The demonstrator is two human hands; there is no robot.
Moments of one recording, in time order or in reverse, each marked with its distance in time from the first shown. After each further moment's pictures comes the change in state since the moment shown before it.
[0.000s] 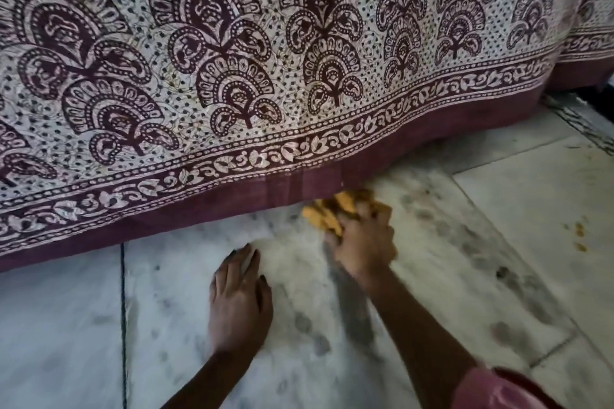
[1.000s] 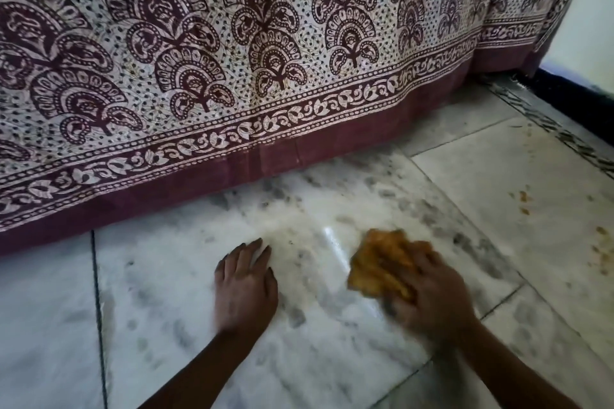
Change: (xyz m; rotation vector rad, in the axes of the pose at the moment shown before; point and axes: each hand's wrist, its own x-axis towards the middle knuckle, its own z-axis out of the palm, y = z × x) left_hand -0.012 0.030 0.007 0.081 -0.103 0.157; right_hand -0.115 0.151 -0.018 -0.006 0.072 -0.372
